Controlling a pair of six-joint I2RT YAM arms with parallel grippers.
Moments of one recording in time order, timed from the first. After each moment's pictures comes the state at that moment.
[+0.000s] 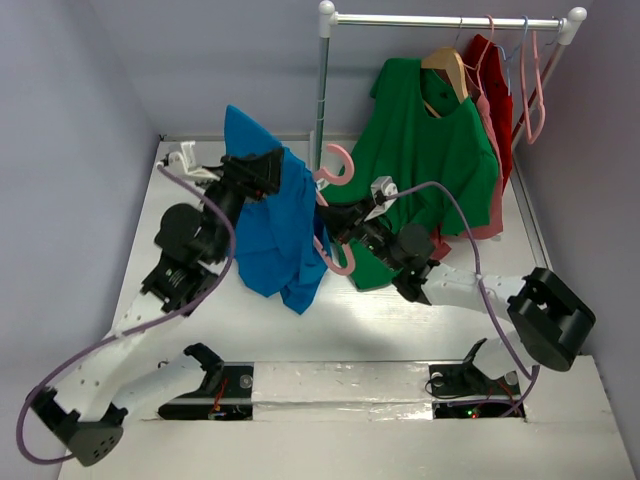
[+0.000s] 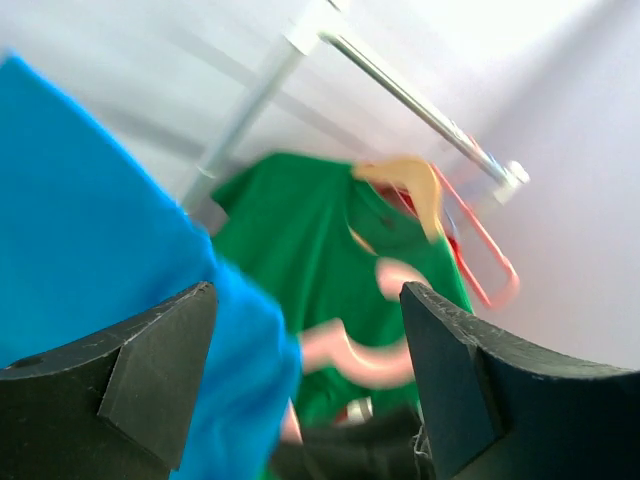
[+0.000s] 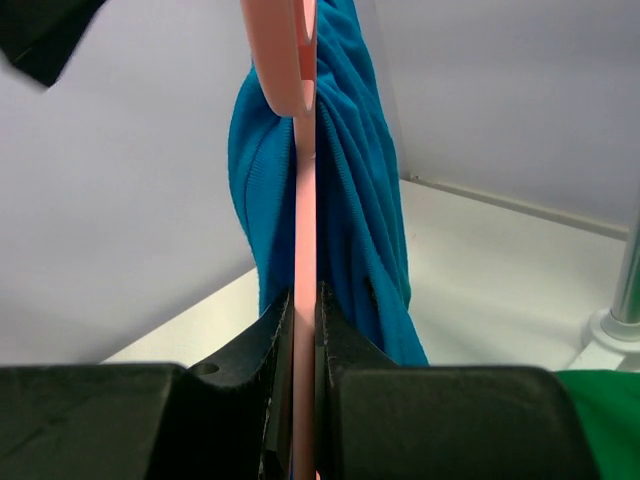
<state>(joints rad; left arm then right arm) -0.66 0.83 0.96 0.17 -0.32 -0.58 0.83 1.46 0.74 1.09 -0.03 0.31</state>
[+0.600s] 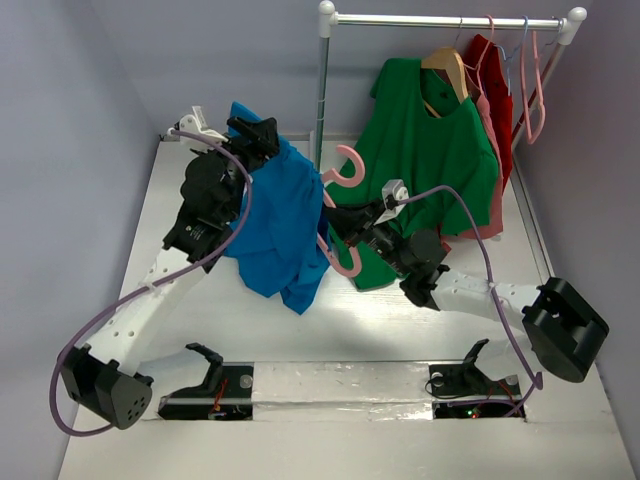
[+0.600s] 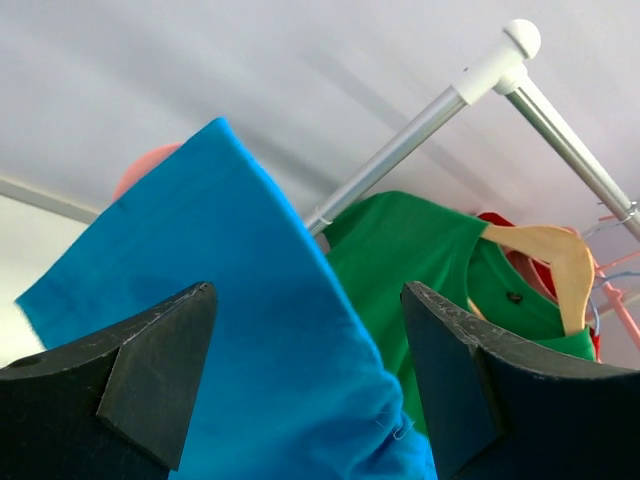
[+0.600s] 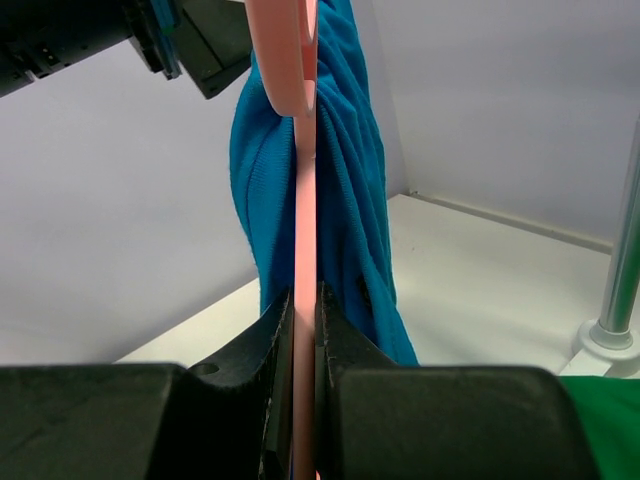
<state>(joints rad) -0.49 1.12 1.14 0.14 -0.40 -0.63 0.83 1.36 0.67 1.09 -0.03 0.30</state>
